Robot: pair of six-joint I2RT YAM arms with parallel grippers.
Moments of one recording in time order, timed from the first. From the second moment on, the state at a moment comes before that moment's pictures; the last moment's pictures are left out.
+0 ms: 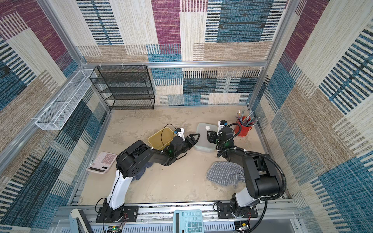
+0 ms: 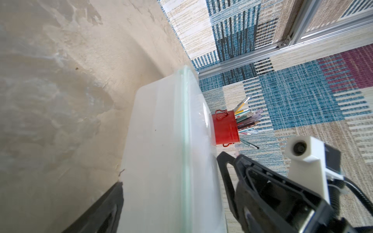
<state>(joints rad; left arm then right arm) -0.81 2.22 1.12 0.92 0.01 -1.22 0.14 1.54 0.64 0.43 -0.24 0.49</state>
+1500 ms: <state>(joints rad) -0.87 2.27 1.05 1.16 -0.13 -1.39 0.17 1.61 0.63 0.55 -0.17 0.53</state>
